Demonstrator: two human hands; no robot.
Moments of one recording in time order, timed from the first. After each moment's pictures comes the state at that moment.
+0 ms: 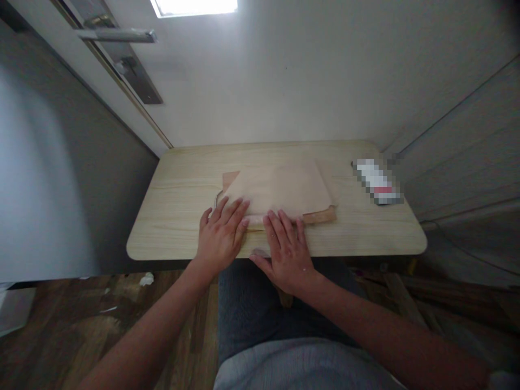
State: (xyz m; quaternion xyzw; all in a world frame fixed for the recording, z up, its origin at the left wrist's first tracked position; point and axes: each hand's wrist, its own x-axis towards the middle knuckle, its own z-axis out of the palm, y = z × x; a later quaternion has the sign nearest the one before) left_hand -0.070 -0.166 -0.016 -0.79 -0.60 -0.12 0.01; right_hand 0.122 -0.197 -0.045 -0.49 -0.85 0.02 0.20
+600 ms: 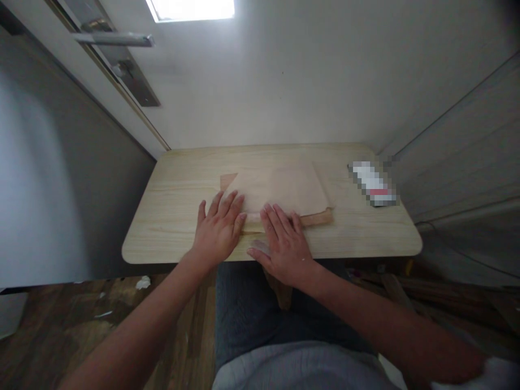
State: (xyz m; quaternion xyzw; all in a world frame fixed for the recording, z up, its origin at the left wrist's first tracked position) left_hand -0.069 -0.149 -0.007 -0.78 -0.61 -0.08 0.02; right_hand 0.126 -0.178 -0.033 -0.49 -0.86 0.02 0.17
